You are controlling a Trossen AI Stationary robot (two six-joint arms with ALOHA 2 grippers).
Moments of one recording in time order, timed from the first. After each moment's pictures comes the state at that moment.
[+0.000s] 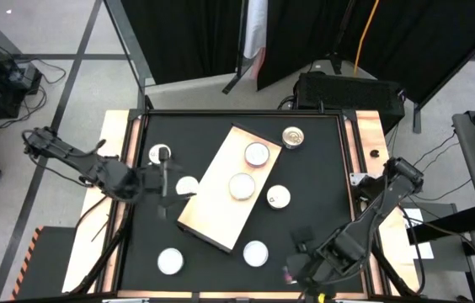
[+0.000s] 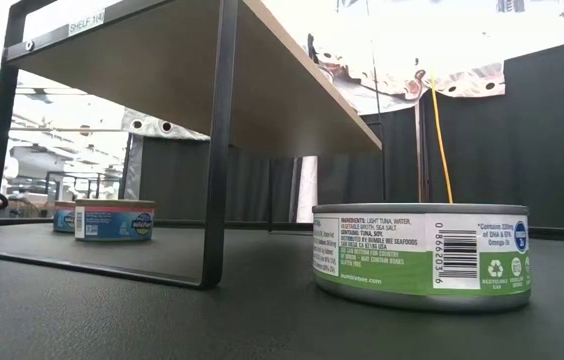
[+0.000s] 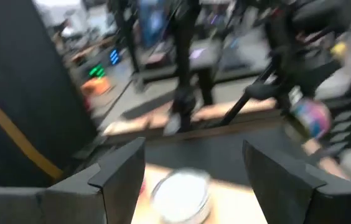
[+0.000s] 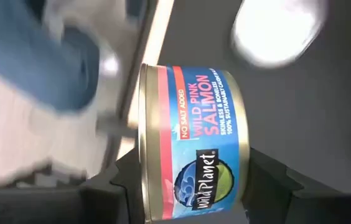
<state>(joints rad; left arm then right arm) -0.44 0.91 0.86 -0.02 -0.46 0.17 0.77 1.76 1.66 -1.12 0.04 0.54</state>
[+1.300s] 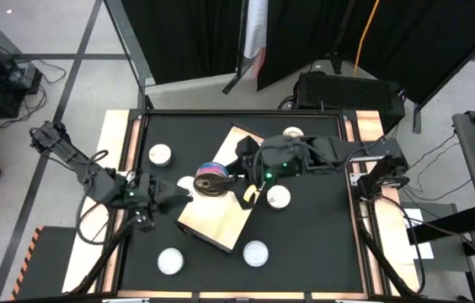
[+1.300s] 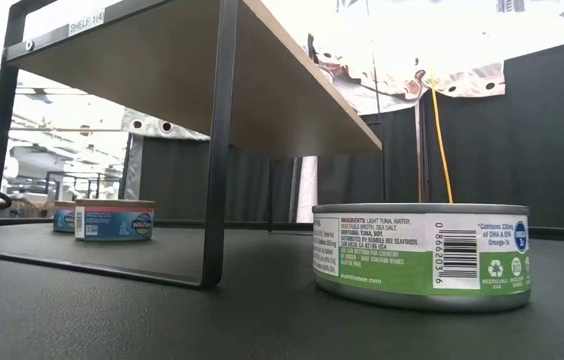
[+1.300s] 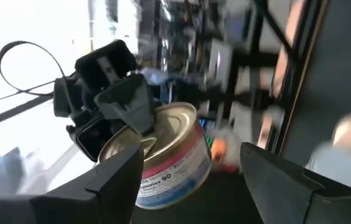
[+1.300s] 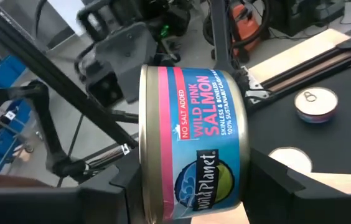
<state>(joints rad) -0.65 0.96 0.86 0.18 -0.66 1.56 0.18 1.76 2.03 -0.62 0.09 0.62</state>
